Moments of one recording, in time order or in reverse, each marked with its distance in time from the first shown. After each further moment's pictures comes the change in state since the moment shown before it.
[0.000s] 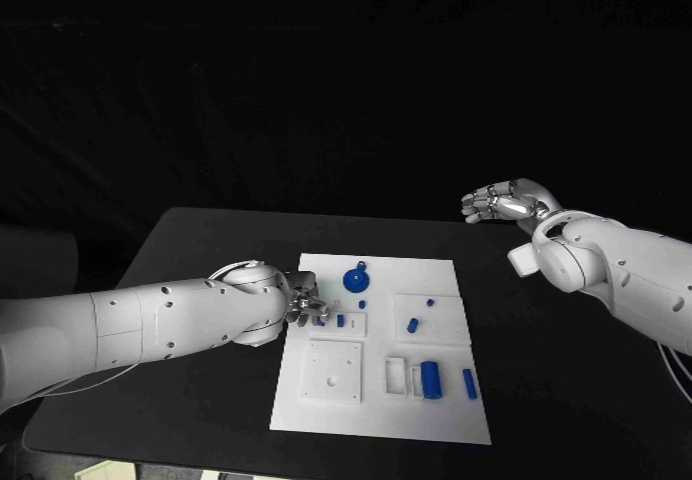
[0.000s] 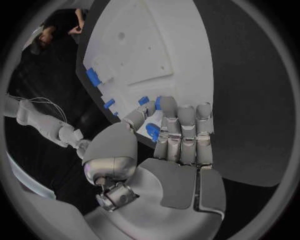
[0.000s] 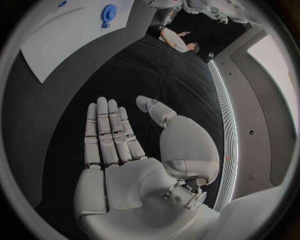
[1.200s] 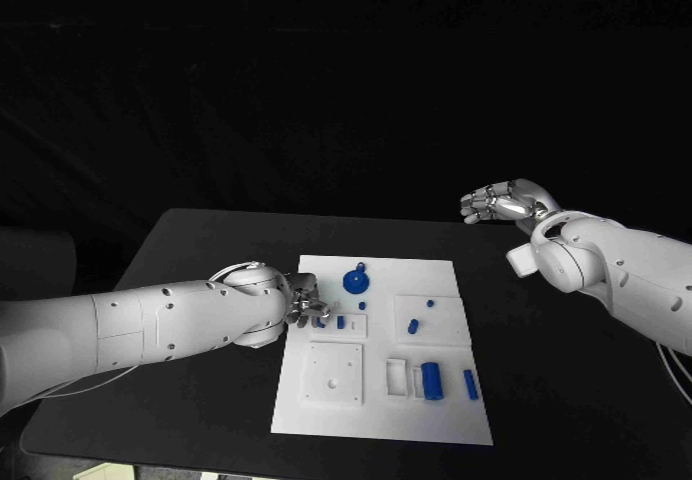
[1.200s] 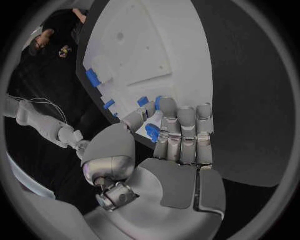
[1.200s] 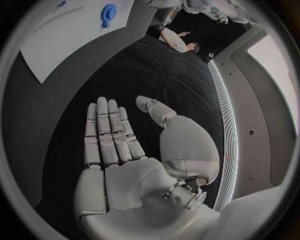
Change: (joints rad) left arm -0.001 0.008 -0.001 -0.004 0.000 0.005 -0.002; left_hand -0.048 -0.030 0.158 0.001 -0.114 -0.002 -0.002 0.036 0.002 0.000 0.000 0.032 0.021 -0.004 -0.004 0.023 0.007 0.000 0.000 0.000 0.023 0.000; right arm 0.000 -0.002 0.000 0.001 -0.002 0.000 0.000; right_hand 0.004 -0.004 0.000 0.000 0.007 -0.003 -0.004 0.000 -0.001 0.000 0.000 0.000 -0.001 0.001 -0.001 0.000 0.001 0.000 0.000 0.000 0.000 0.001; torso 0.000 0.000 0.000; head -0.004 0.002
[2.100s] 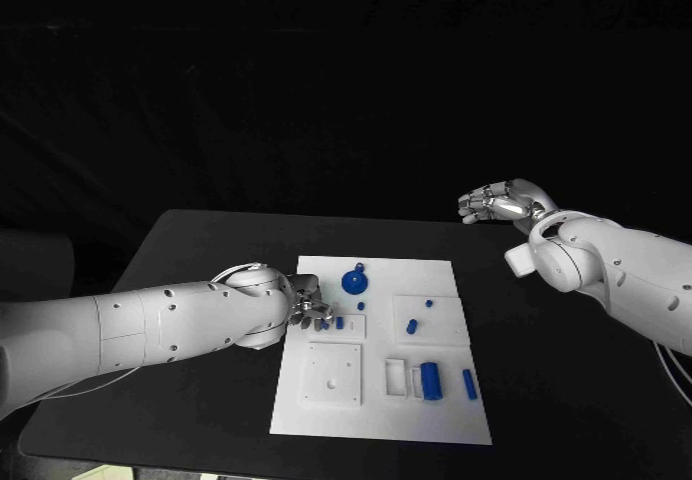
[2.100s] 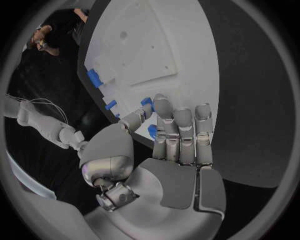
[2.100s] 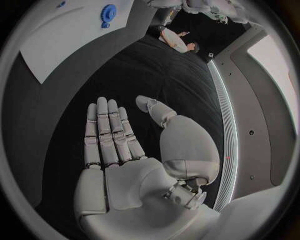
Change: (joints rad) left arm -0.001 0.012 0.000 -0.003 0.002 0.002 0.005; left_hand -0.004 -0.072 -0.009 0.076 -0.089 0.074 -0.073 0.025 -0.017 0.045 -0.045 0.004 -0.004 0.022 -0.035 0.000 -0.005 0.000 0.007 0.000 0.000 0.001; right arm 0.000 0.000 0.000 0.002 -0.001 0.000 0.000; right_hand 0.000 0.000 0.000 0.000 0.004 0.000 0.000 0.000 -0.001 0.000 0.000 0.000 -0.001 0.000 0.000 0.000 0.000 0.000 -0.004 0.004 -0.004 0.000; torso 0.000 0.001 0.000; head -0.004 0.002
